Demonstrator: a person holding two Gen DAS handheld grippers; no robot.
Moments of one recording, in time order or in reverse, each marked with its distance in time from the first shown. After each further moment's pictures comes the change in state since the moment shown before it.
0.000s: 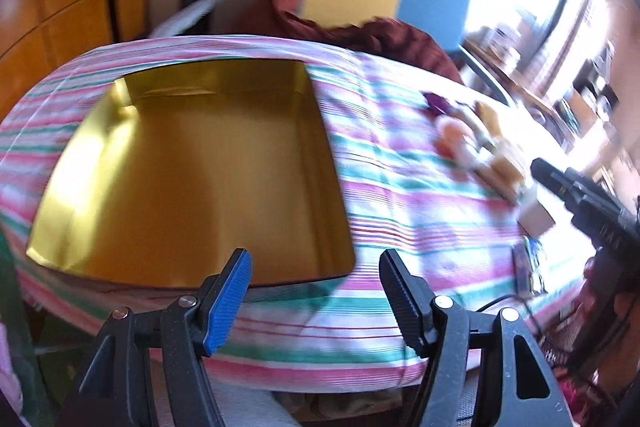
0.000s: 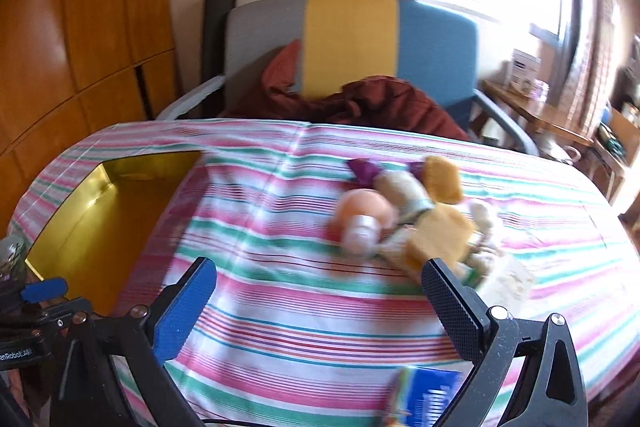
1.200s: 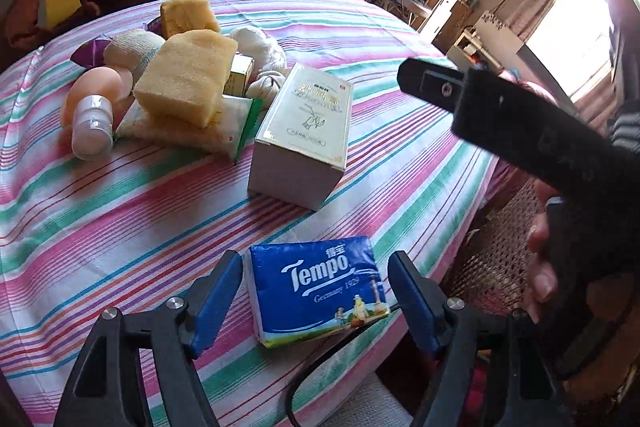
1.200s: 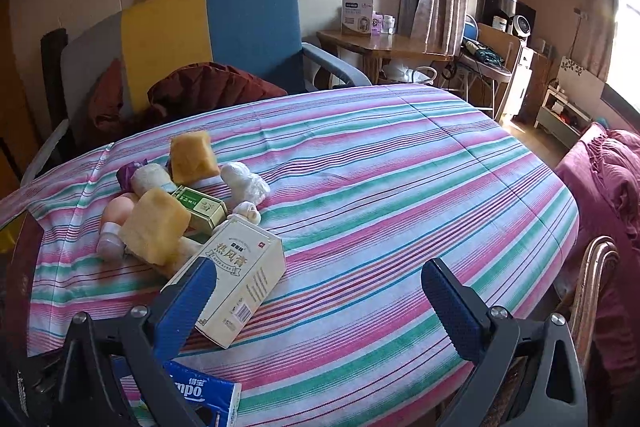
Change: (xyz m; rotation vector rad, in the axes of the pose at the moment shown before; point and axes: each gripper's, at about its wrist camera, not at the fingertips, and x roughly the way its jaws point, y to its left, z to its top) left arm 0.103 -0.263 -0.002 0.461 0.265 -0.434; right arm -0.019 -0.186 -0.030 0.321 0.086 -0.382
